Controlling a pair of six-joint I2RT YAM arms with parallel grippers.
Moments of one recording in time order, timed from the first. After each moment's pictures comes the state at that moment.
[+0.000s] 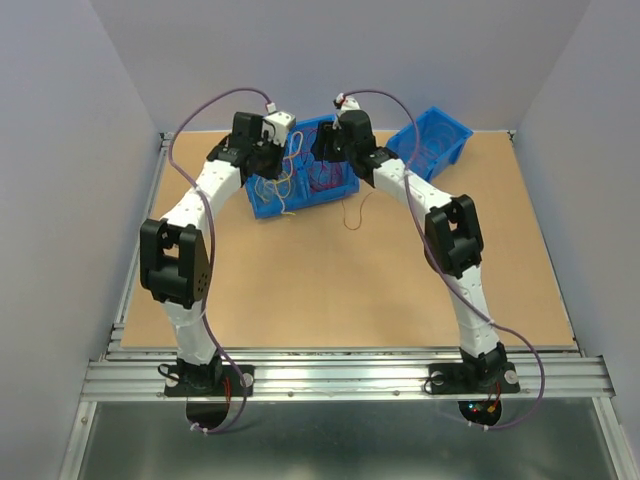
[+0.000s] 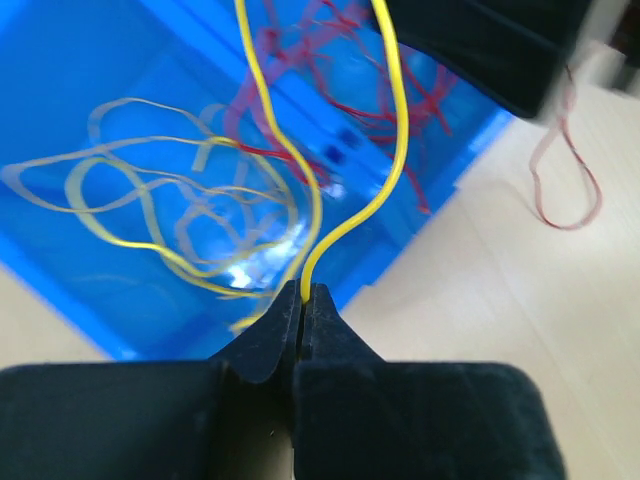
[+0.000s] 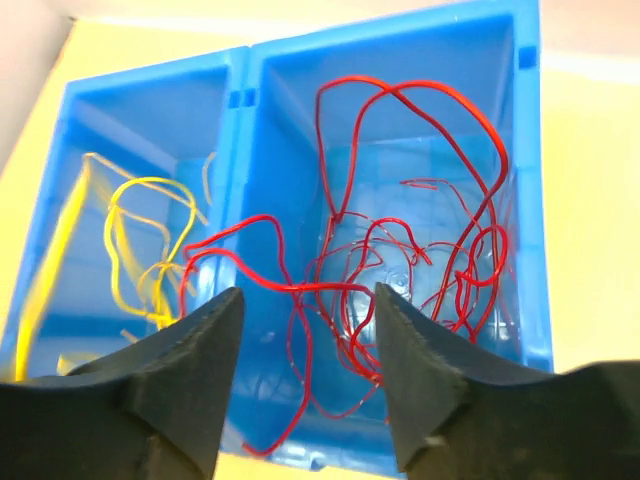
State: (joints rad) left arm -0.29 1.83 1.58 -0.45 0.22 0.16; right arm 0.52 2.34 2.09 -0.10 -0.03 0.34
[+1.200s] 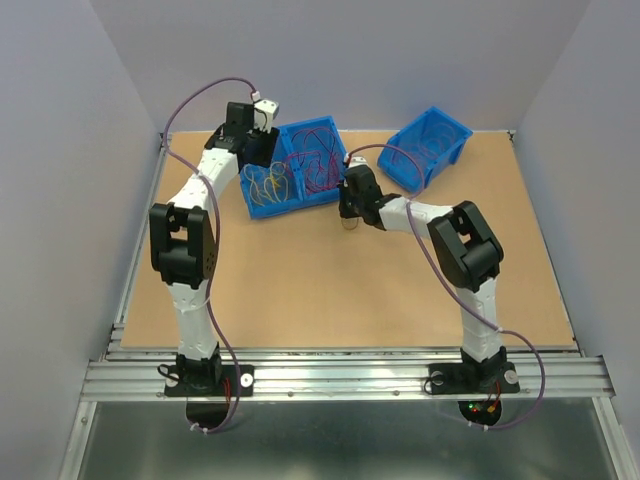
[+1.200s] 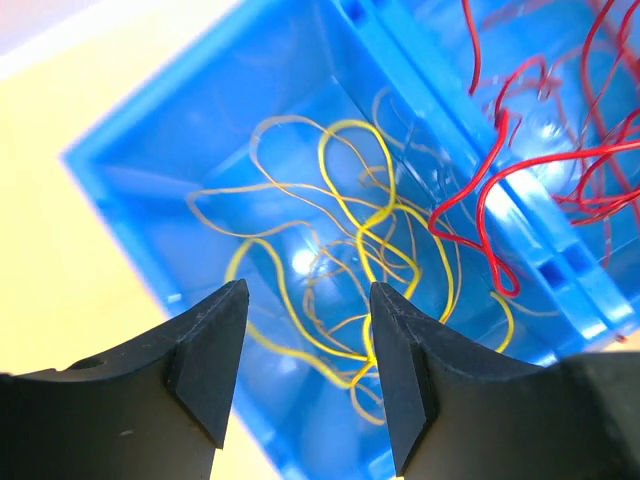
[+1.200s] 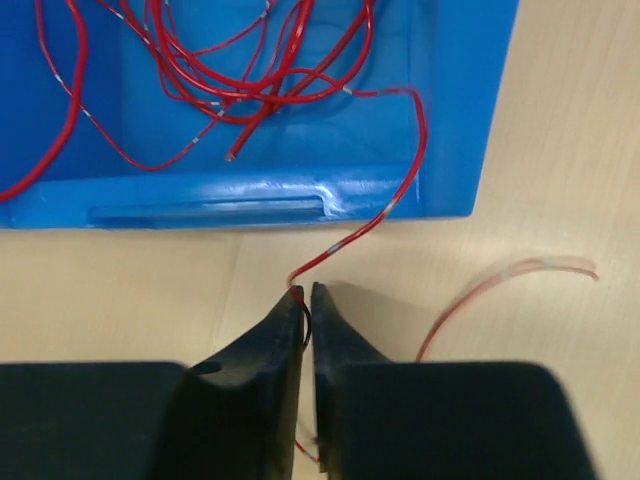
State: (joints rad) left arm -0.20 2.04 1.79 -0.44 0.03 0.19; right arm 0.57 2.11 1.41 0.04 0.14 0.33
